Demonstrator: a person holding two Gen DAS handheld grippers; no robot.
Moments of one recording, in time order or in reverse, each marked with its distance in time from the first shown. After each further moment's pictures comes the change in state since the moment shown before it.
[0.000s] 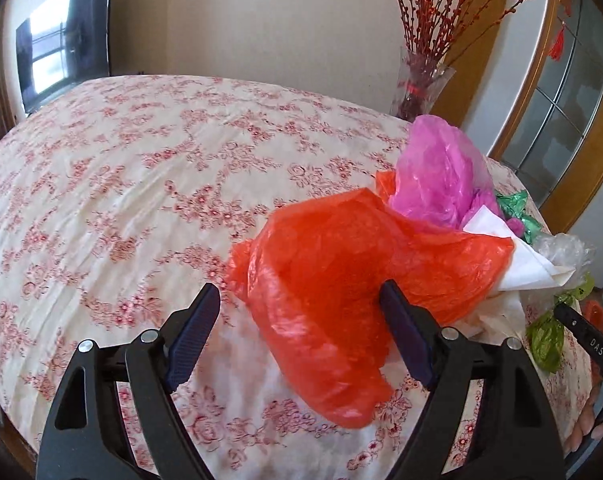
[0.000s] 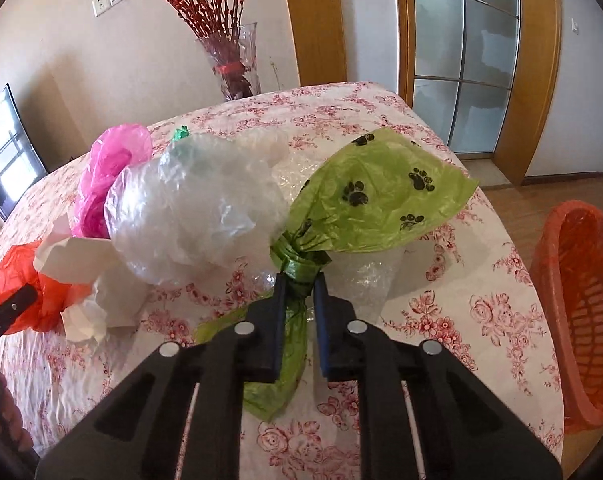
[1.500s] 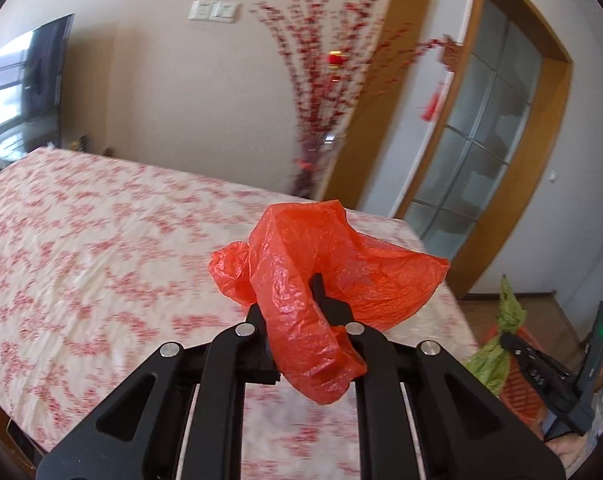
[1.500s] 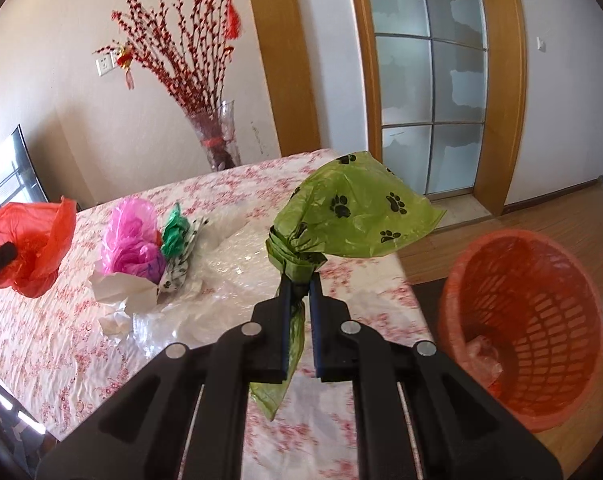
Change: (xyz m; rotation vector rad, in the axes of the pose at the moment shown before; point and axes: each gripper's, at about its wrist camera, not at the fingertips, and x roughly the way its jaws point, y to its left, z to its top) left arm -0.114 -0.085 0.026 0.075 -0.205 -0.258; right arm -0.112 -0.062 -0.001 0.041 -0.200 -0.012
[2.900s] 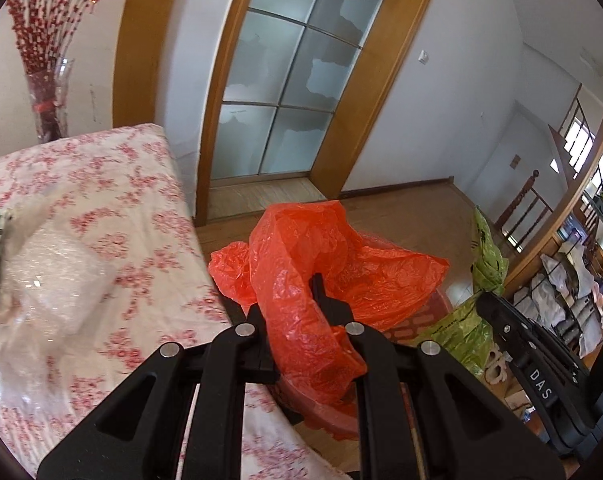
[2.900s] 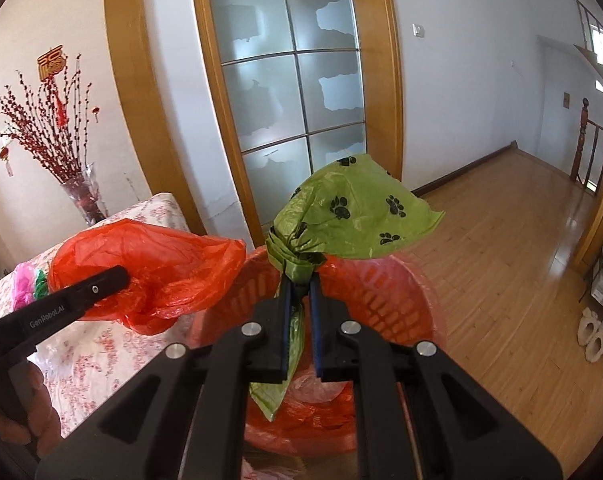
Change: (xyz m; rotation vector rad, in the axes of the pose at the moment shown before) left arm 0.117 -0.307 -0.091 0.264 0.305 -0.431; right arm -0.071 -0.220 -0.018 0.205 -0.088 -0.291
